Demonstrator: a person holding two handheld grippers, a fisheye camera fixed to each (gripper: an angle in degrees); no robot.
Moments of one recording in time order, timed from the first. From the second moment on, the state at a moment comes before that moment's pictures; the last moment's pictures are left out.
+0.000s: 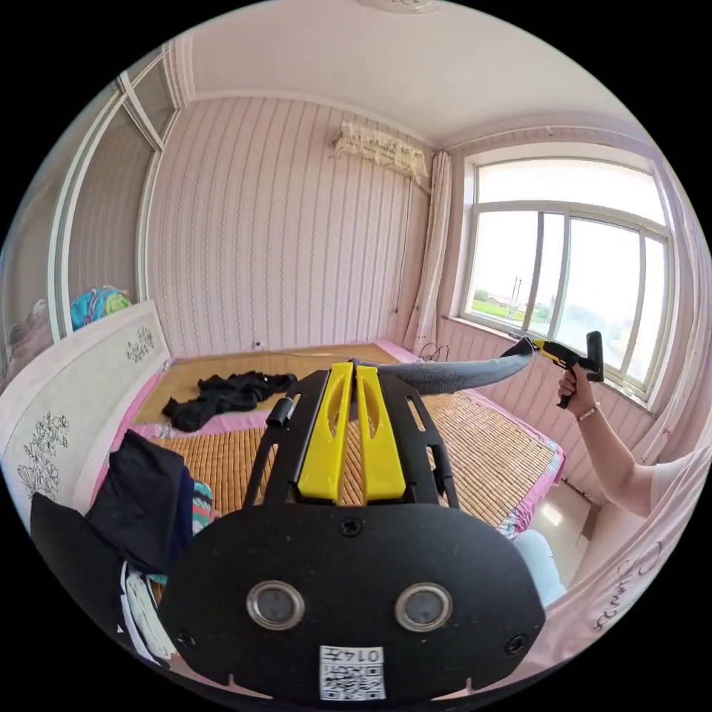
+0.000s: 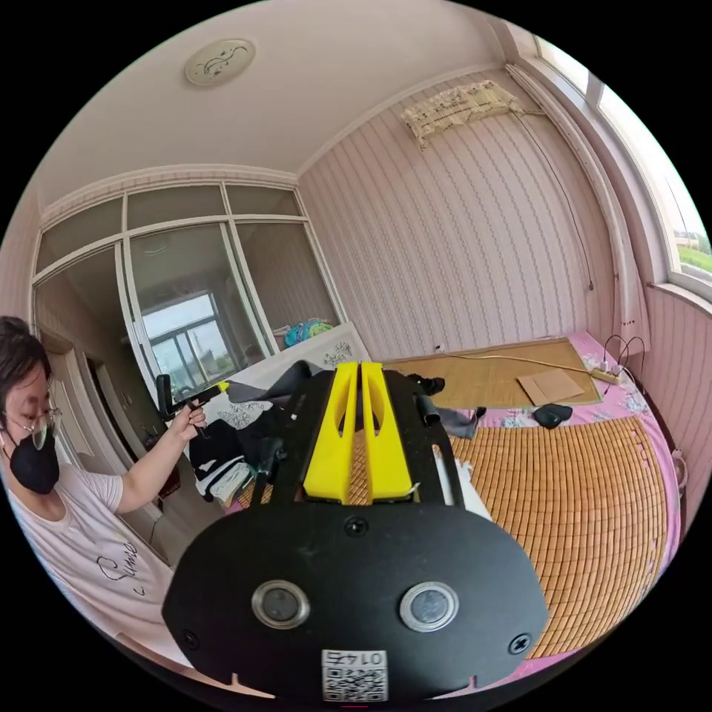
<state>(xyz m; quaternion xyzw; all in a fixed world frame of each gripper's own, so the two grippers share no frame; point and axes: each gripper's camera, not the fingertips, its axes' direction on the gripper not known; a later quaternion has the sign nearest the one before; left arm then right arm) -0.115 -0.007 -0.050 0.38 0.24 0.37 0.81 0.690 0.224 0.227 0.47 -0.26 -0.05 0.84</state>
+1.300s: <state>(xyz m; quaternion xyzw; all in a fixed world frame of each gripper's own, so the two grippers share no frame) -0.157 0.040 0.435 -0.14 0.11 0.36 0.92 0.615 0.172 0.680 -0.07 -0.20 0.16 0.96</state>
